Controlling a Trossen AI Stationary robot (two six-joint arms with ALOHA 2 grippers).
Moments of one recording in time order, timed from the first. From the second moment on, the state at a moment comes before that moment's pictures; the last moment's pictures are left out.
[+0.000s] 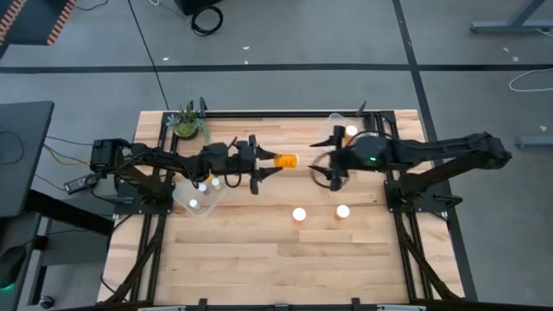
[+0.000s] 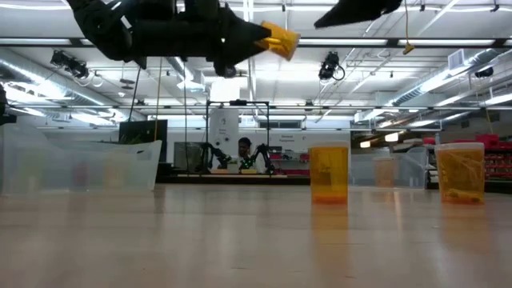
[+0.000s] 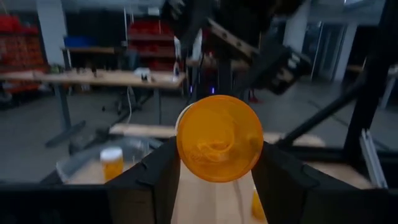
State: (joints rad) left arm 0.12 1.51 0.67 0.94 0.03 -0.04; right arm 0.05 1.05 0.90 -0.21 0.32 -0.42
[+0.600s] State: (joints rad) left arm 0.12 1.51 0.67 1.16 0.03 -0.12; right arm 0.11 1.02 0.72 0.26 0.27 -0.92
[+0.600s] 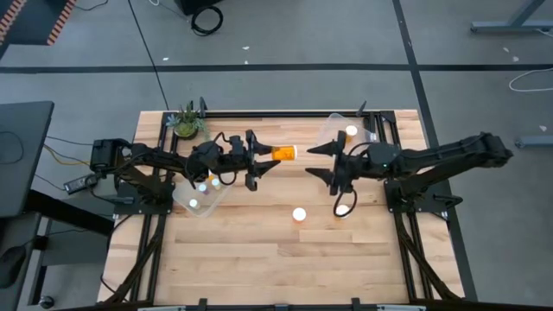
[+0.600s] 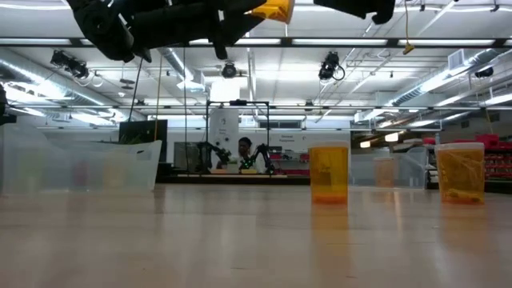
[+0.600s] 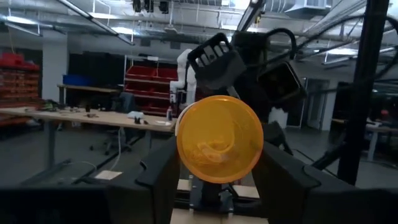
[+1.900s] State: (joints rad) left arm 0.05 1.51 0.67 1.20 0.03 -0.09; right arm 0.11 1.18 0.73 0.56 0.18 -1.20
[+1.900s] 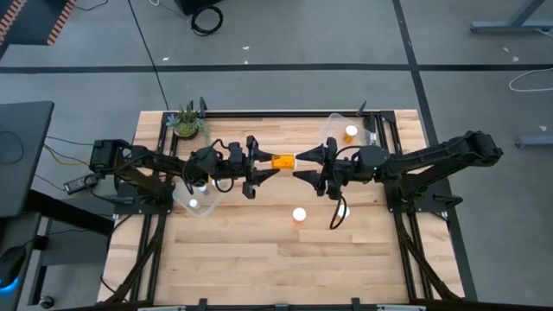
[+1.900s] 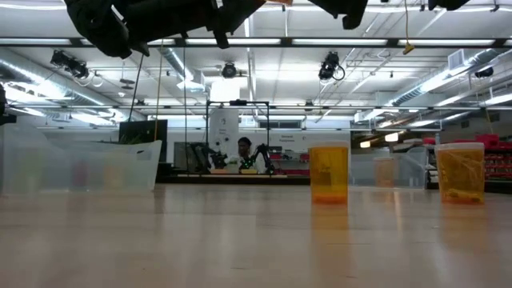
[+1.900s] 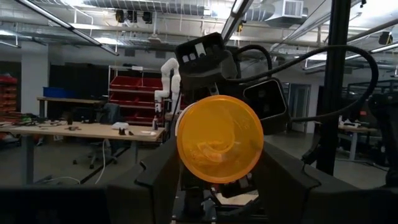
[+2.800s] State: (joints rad) left arm 0.05 1.51 0.67 1.20 0.04 -0.09; right arm 0.07 1.25 0.74 0.64 0.14 -1.20
